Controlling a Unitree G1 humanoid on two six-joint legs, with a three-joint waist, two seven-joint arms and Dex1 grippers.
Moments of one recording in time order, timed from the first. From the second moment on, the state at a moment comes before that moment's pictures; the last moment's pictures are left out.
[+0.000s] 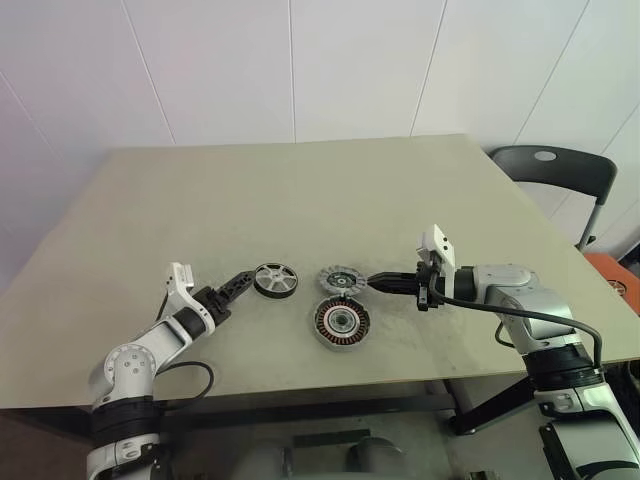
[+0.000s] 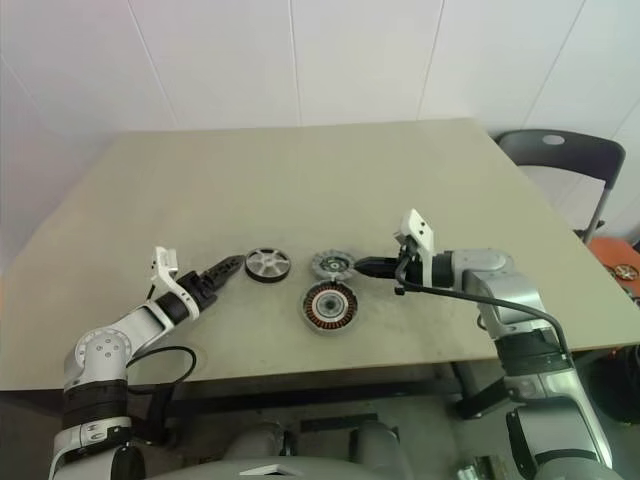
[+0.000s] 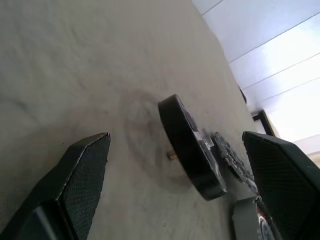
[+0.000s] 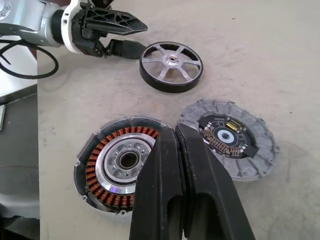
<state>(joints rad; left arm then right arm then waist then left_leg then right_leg) -0.23 0.25 0.41 0.12 -0.92 0.93 -0.36 -0.44 -0.61 0.09 0.11 0.40 0.51 1.18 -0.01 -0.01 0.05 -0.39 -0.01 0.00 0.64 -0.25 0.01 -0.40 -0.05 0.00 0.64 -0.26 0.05</state>
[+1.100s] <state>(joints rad) -0.32 0.09 0.47 0.26 -1.01 0.98 -0.30 -0.40 -0.59 0.09 0.11 0.39 0.49 1.12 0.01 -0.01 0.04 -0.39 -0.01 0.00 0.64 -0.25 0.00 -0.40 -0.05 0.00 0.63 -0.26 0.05</state>
